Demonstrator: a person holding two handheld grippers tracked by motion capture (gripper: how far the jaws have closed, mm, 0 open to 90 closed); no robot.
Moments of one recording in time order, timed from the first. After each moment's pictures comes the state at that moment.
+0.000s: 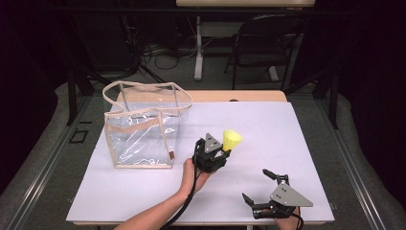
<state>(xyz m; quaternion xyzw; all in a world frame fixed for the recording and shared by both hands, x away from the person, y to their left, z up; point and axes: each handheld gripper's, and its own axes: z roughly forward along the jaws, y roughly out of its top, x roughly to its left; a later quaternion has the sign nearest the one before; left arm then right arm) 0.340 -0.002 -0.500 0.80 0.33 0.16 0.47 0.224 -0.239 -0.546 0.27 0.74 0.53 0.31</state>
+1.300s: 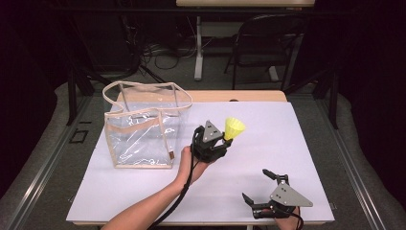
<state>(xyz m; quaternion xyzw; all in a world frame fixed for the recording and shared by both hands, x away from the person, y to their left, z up) 0.345 0.003 -0.451 0.81 0.29 0.18 0.48 0.224 -0.239 -0.546 0.27 0.74 0.53 0.30</state>
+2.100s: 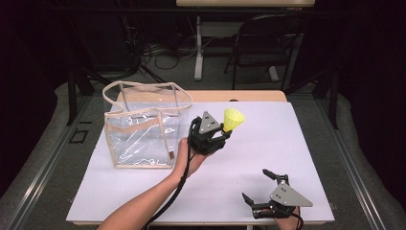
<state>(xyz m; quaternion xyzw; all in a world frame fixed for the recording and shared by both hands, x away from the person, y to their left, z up) 0.352 0.008 -0.425 0.80 0.28 0.19 0.50 0.224 -0.239 -0.546 0.27 0.74 0.53 0.31</state>
